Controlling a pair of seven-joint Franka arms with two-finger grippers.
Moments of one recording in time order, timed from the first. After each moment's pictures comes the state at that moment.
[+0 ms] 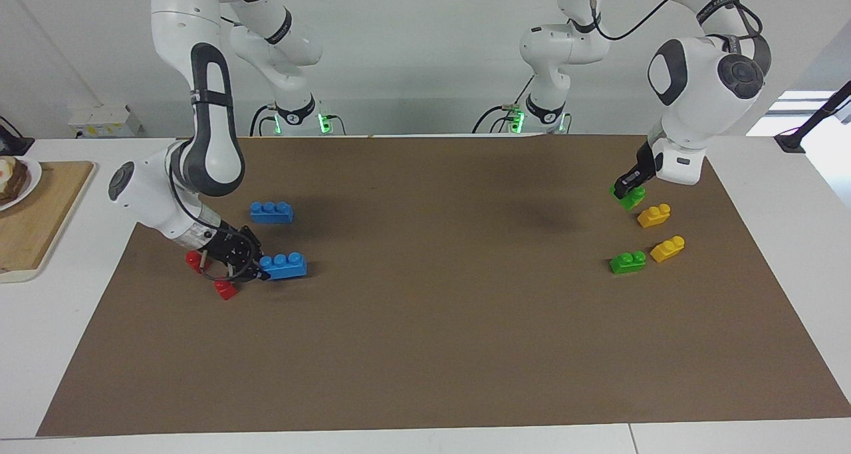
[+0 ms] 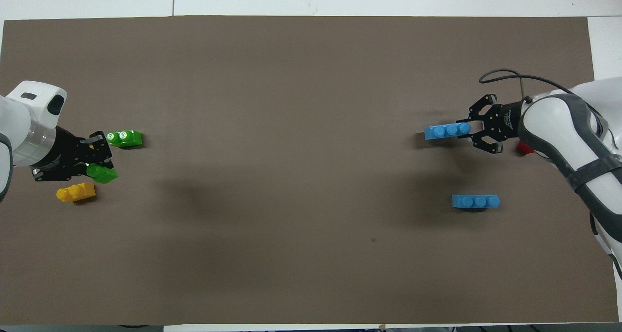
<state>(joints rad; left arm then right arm) -0.04 -0.02 0.02 -1.94 -0.02 1.77 -0.49 -0.11 0.32 0.06 -1.94 0.60 2.21 1.02</state>
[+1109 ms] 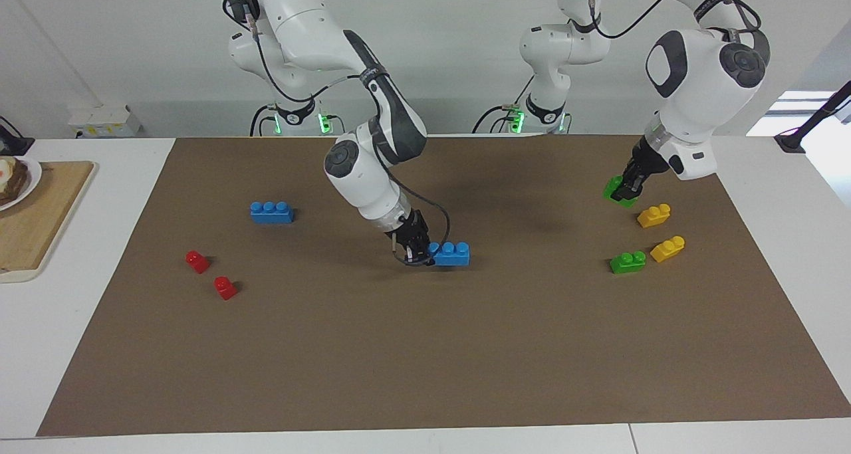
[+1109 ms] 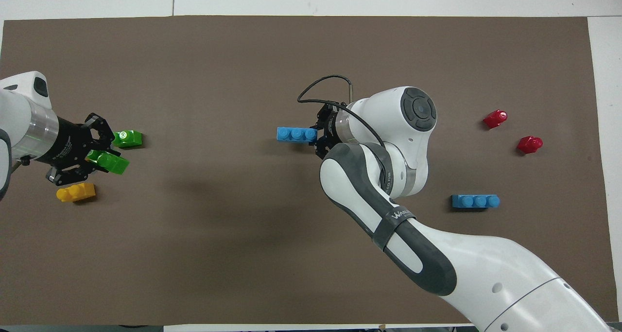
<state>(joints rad) -0.07 -0.02 0.00 -1.90 -0.07 1.78 -1.06 0.44 0.45 0.06 -1.79 0.55 2.44 1.76</state>
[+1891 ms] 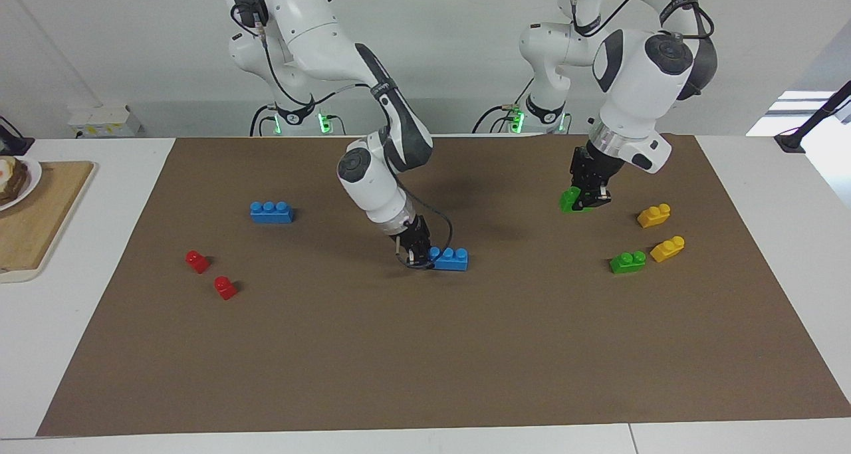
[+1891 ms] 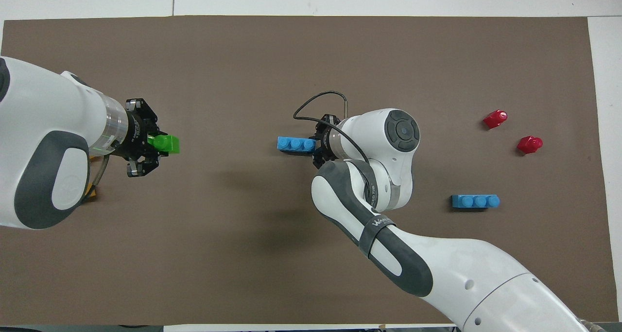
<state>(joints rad) -0.25 -0.01 -0.01 -1.91 -0.07 1.95 -1.84 0.48 0.47 0.06 -1.86 0.55 2.56 1.77</state>
